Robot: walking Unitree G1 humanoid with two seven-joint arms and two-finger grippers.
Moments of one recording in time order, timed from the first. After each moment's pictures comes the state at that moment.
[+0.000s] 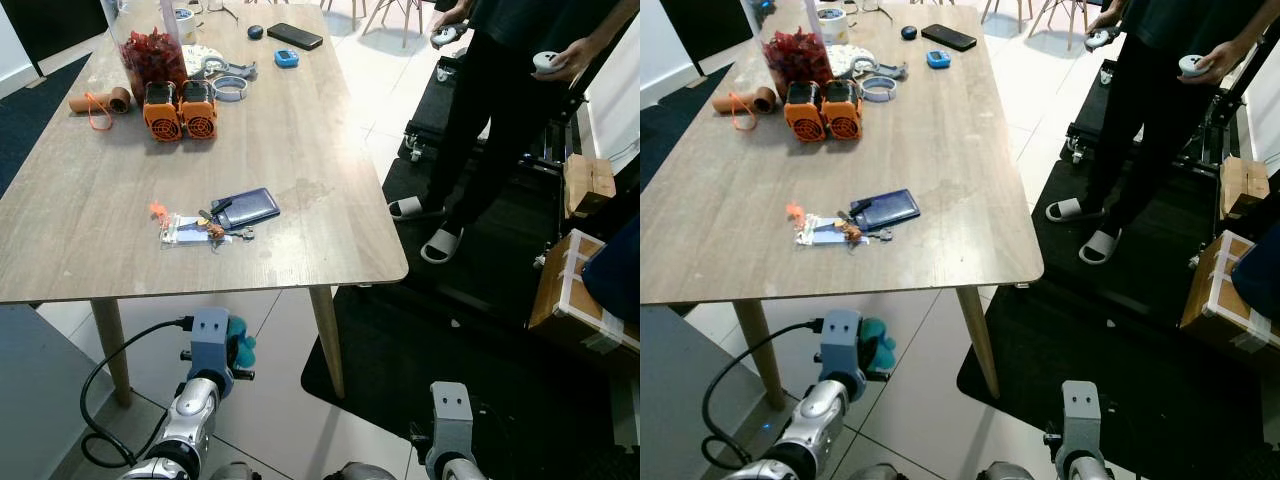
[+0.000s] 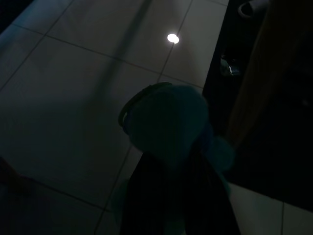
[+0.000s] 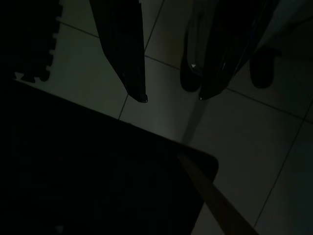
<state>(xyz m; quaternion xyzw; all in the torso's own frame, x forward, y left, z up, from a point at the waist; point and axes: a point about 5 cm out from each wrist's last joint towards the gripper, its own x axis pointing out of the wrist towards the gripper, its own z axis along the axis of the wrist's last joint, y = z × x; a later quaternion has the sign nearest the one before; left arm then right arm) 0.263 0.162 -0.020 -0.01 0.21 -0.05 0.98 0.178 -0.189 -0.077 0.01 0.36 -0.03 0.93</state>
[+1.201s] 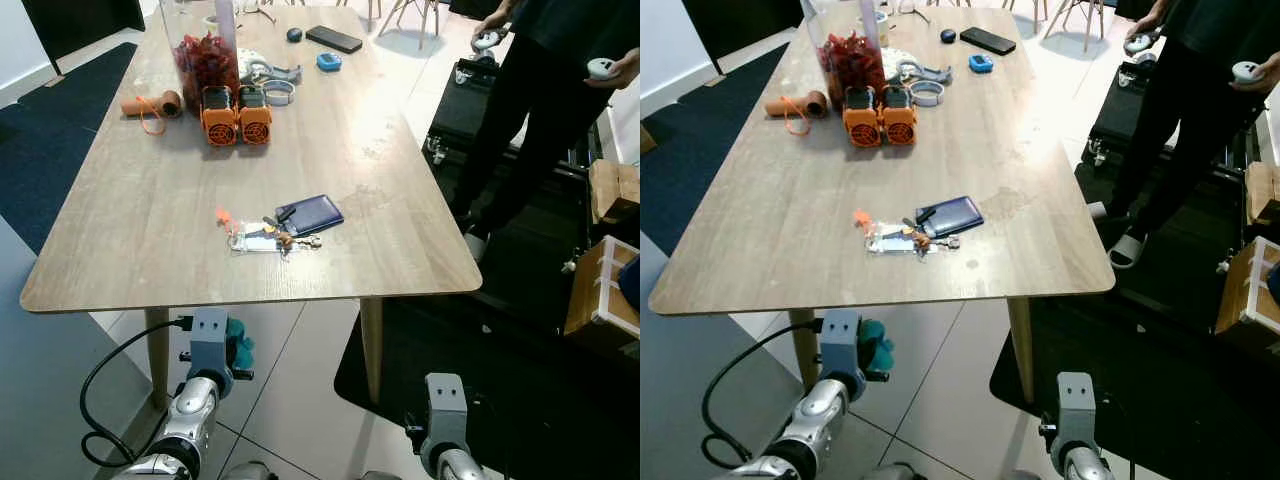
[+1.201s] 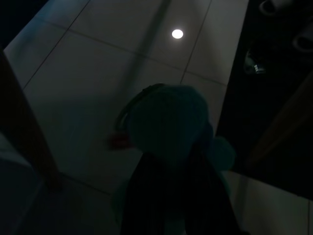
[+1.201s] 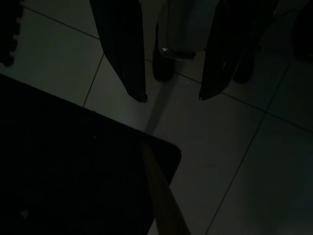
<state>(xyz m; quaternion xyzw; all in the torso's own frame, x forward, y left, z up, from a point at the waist) 0.261 0.161 -0.023 -0.02 0.22 -0.06 0.97 0.186 -0.185 -0.074 0.01 0.35 -0.02 0.94</state>
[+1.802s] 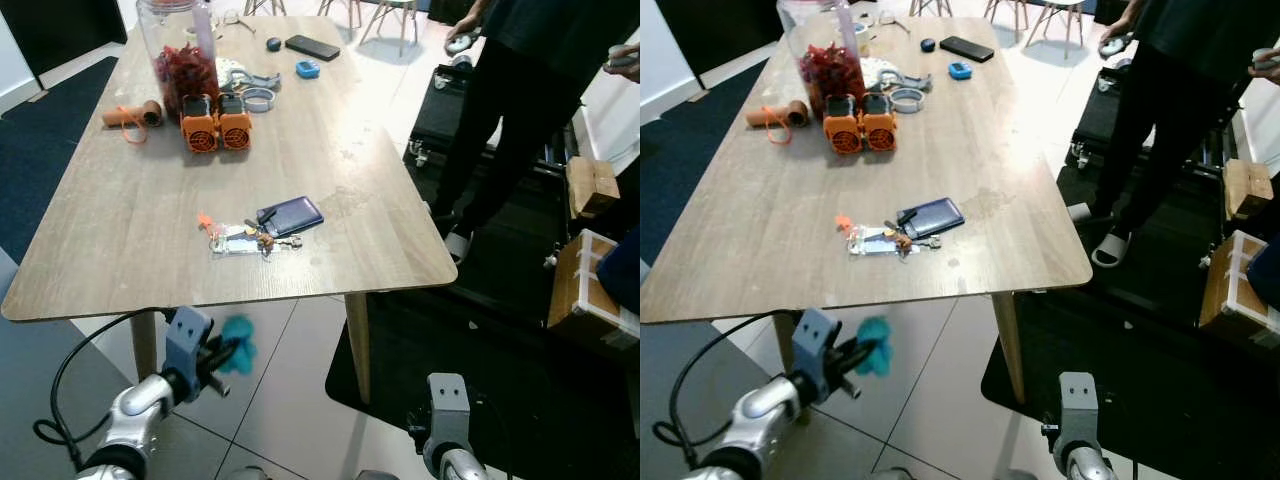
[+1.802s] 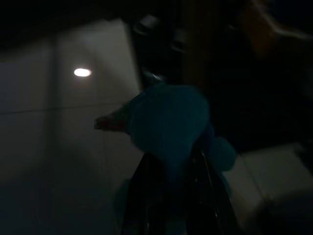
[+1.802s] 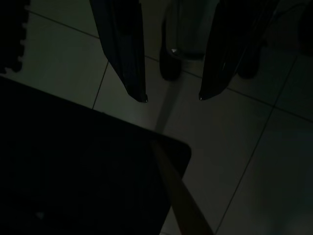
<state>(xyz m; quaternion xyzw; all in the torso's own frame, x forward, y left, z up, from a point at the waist) 0.237 0.209 -0.001 0.03 0.17 -0.37 0.91 0.186 -0.188 -0.073 0.01 0.35 -0.02 0.94</state>
